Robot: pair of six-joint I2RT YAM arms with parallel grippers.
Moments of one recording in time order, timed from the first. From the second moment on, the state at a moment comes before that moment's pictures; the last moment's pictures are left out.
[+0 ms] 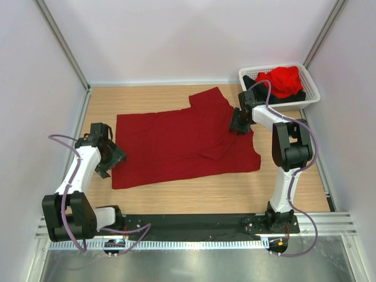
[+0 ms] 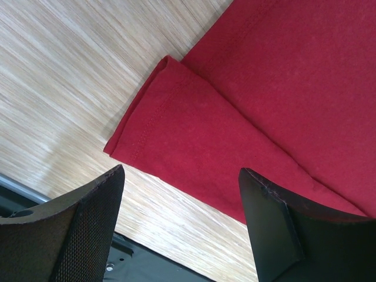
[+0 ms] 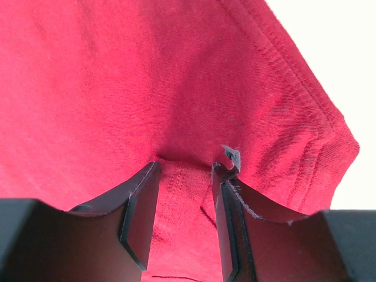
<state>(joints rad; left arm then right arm) 0.09 1.23 0.87 -0.93 -0.13 -0.76 0.19 2.00 1.42 -0.54 -0.02 0.46</state>
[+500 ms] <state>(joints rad) 0.09 1.25 0.87 -0.92 -0.13 -0.78 0.21 2.03 1.45 -0.57 0.00 0.39</state>
